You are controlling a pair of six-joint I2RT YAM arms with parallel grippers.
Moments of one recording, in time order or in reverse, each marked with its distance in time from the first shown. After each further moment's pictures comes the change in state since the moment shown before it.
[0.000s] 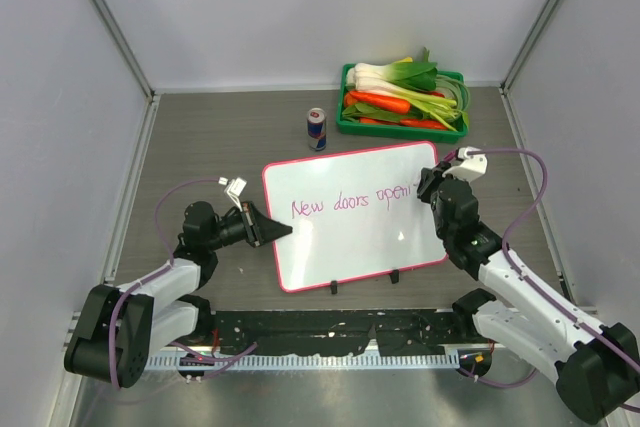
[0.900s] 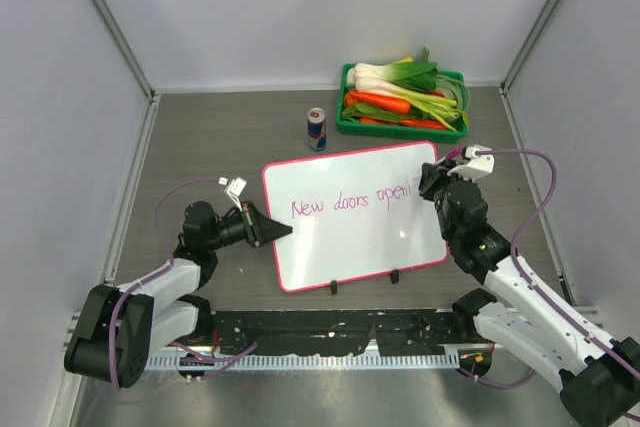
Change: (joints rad) left arm 0.000 0.000 0.000 0.000 0.000 0.000; right arm 0.018 -0.074 0.040 -0.025 -0.020 0.000
